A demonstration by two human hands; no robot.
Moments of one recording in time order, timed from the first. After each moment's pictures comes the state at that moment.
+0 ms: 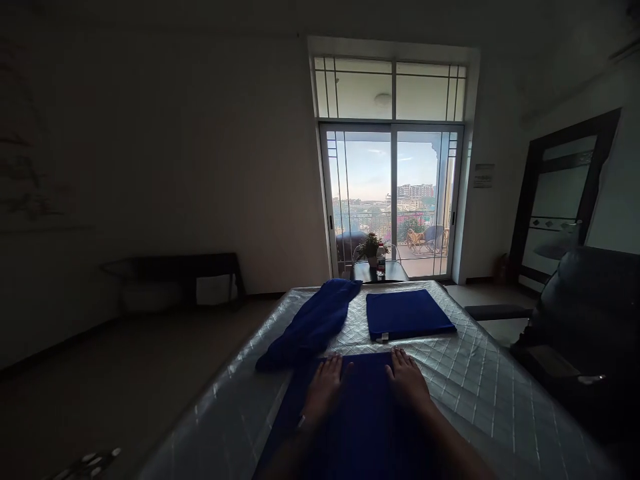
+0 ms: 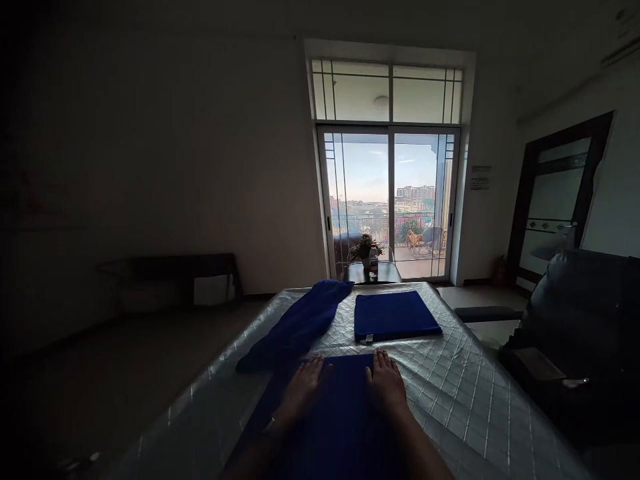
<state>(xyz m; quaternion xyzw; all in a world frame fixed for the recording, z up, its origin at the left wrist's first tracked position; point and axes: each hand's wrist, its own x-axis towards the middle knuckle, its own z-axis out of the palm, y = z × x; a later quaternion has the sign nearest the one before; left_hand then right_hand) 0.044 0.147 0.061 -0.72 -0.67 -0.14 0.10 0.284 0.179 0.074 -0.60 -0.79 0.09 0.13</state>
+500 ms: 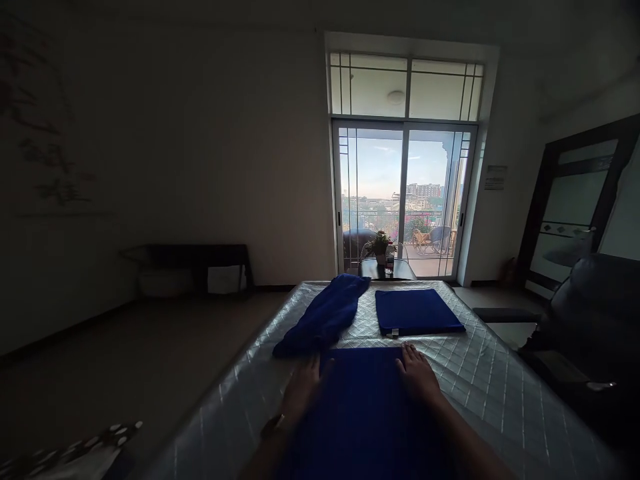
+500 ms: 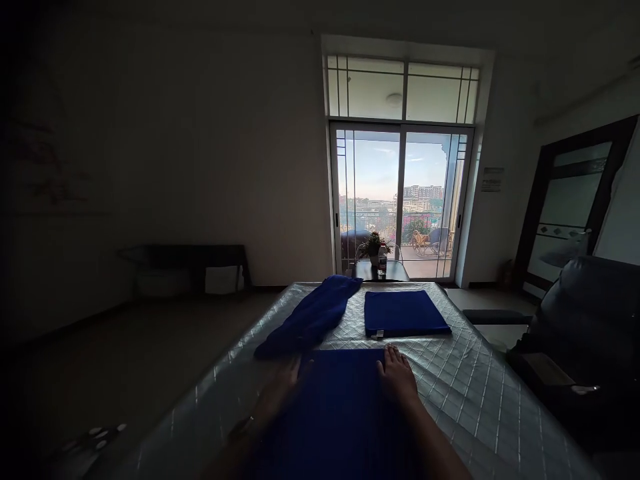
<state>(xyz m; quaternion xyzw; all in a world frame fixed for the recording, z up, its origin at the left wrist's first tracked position) -0.023 0.109 0.079 -0.63 -0.77 -0.15 0.01 0.283 0.179 0.074 -0.60 -0.79 0.06 0.11</state>
